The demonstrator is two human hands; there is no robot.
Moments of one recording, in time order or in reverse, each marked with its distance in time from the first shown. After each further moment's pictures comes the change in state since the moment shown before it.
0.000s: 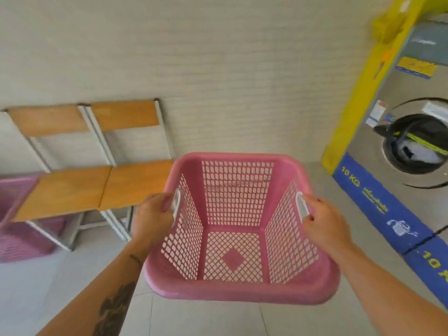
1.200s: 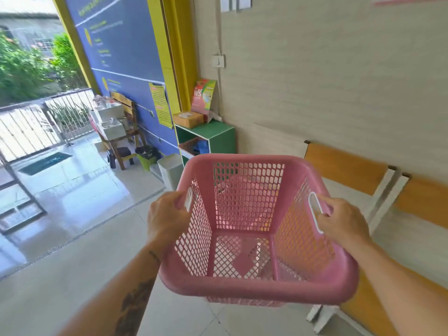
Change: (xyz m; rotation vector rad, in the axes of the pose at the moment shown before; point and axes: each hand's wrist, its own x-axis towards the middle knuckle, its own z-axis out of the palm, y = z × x) left_hand 0.148 -0.482 -0.546 0.275 0.792 -0.634; right_hand 0.019 -0.871 0.322 0.225 -0.356 -0.802
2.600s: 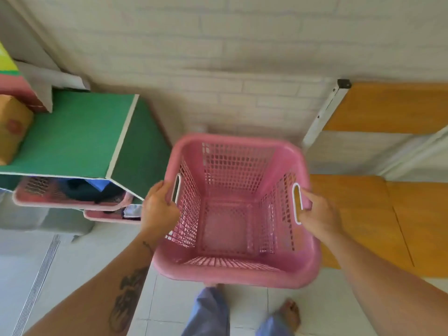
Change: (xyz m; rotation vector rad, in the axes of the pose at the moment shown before) left_hand 0.536 -0.117 0.502 0.041 -0.837 0.332; right_hand 0.370 -0.060 0.365 0.051 -0.129 0.917
